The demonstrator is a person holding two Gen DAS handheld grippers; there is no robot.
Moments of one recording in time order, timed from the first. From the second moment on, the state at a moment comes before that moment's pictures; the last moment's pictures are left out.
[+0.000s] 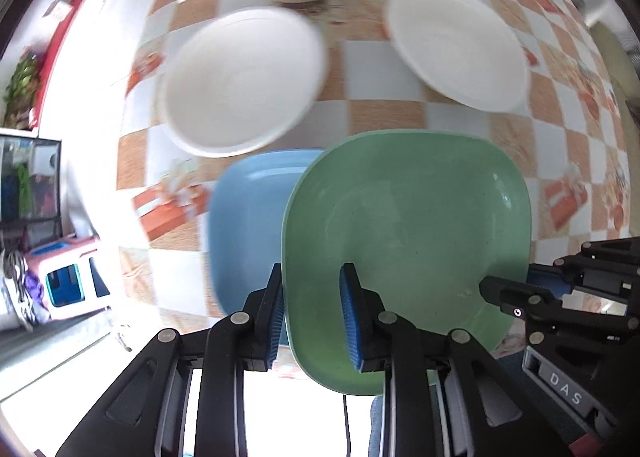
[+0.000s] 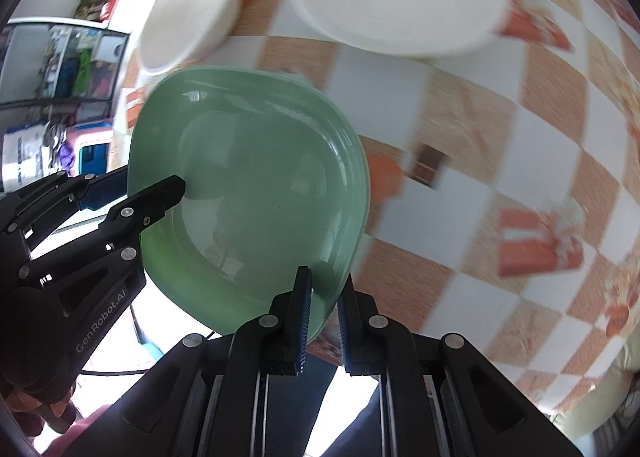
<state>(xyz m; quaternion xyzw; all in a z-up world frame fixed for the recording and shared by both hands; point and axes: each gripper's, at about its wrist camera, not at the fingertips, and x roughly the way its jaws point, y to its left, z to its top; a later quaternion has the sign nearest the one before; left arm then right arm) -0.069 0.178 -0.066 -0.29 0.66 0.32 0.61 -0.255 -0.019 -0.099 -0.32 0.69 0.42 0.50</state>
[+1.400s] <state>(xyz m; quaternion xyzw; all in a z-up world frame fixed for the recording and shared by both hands) -0.179 0.233 -0.125 -0.21 0.70 0.42 0.54 -0.382 0.066 -0.151 -0.38 0.64 0.52 0.42</state>
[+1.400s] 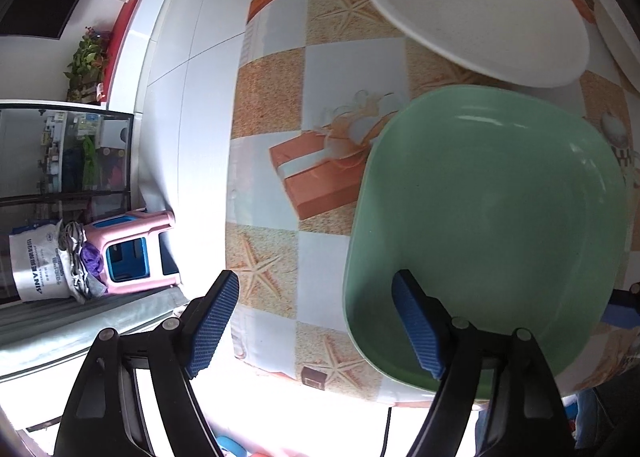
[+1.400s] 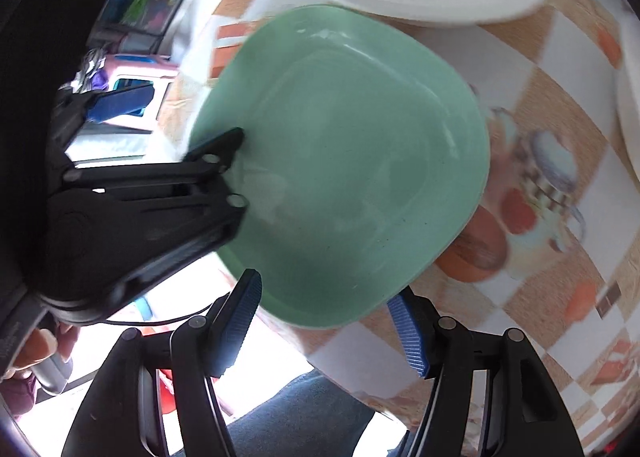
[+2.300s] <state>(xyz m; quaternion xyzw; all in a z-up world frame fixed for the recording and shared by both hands) 0.000 0.228 -0.036 -0.25 0.59 0.30 0.70 -0.148 -0.060 -0.080 -0.23 0.64 0.31 0.66</state>
